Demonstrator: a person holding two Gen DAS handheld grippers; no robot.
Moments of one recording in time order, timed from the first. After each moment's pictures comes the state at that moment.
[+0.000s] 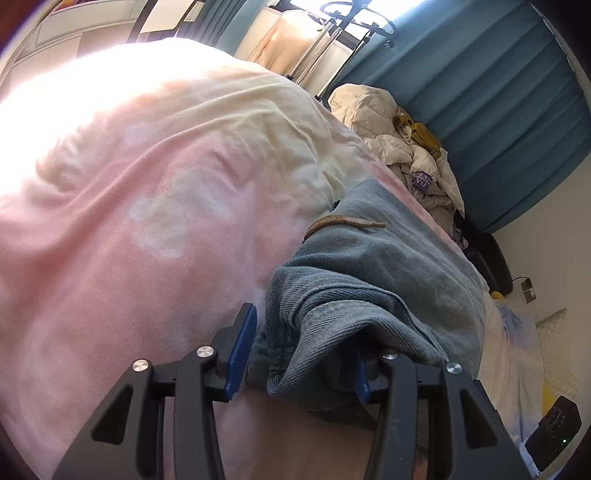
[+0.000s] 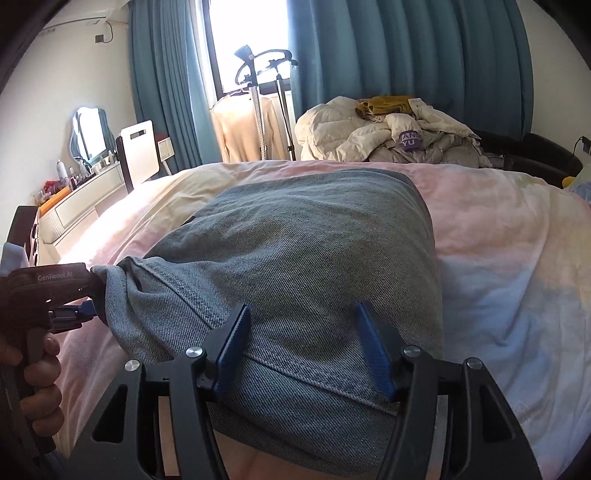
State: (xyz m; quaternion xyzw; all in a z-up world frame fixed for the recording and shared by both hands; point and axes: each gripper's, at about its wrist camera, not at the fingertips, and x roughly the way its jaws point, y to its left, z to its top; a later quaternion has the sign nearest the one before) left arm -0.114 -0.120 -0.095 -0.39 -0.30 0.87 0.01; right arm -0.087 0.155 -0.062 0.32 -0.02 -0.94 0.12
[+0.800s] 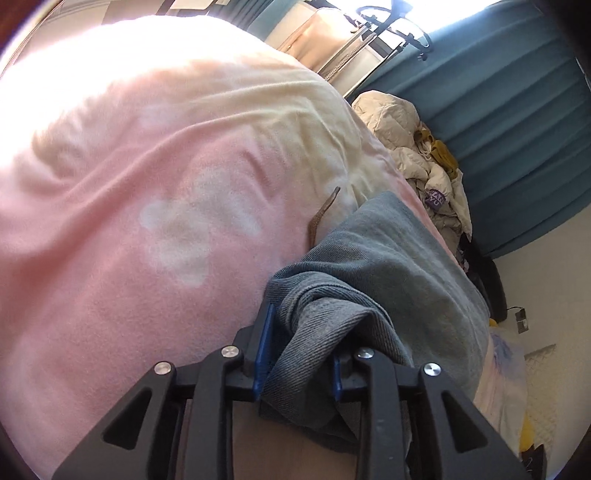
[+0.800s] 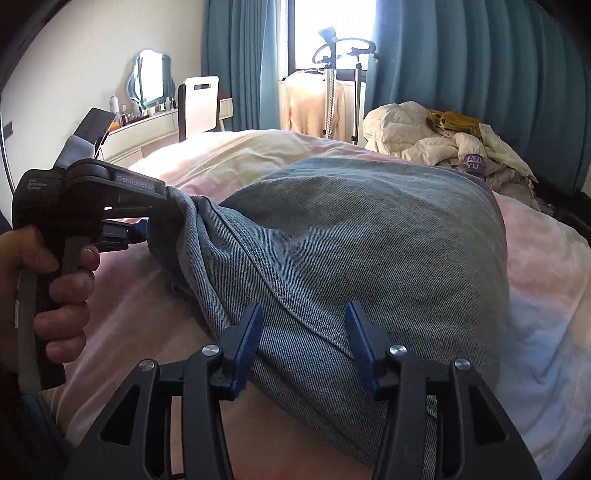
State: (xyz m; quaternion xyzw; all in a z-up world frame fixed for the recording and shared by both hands) left arm -0.135 -0.155 -0.116 -0.41 -0.38 0.83 -0.01; right arm -0.075 0.090 -0.083 0.33 0.09 -0.91 0.22
